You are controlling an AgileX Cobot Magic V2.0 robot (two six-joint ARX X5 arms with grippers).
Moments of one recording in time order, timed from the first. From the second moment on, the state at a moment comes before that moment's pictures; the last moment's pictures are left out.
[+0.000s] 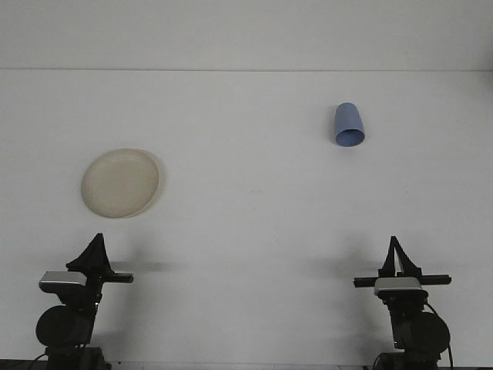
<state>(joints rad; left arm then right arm) 0.00 0.01 0.03 0.15 0.01 -0.02 0.02 0.00 0.01 0.06 0.03 -0.26</state>
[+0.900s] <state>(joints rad) 0.00 0.01 0.03 0.15 0.01 -0.02 0.02 0.00 0.01 0.06 0.02 -0.26</state>
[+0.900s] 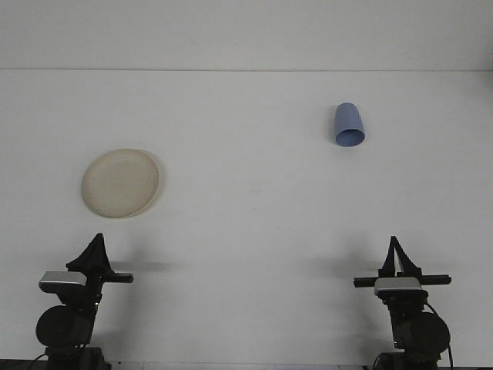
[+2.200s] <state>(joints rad) 0.00 0.01 0.03 0.15 0.01 -0.02 0.00 1.27 0.66 0.47 -0.06 -0.02</state>
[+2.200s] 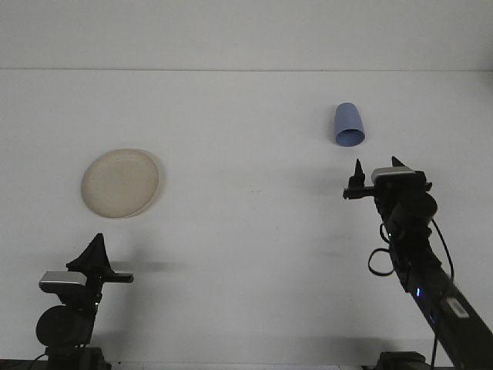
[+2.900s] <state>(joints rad) 0.00 0.01 0.03 0.15 0.01 -0.02 -0.08 2.07 1.25 0.53 -0.14 -0.18</state>
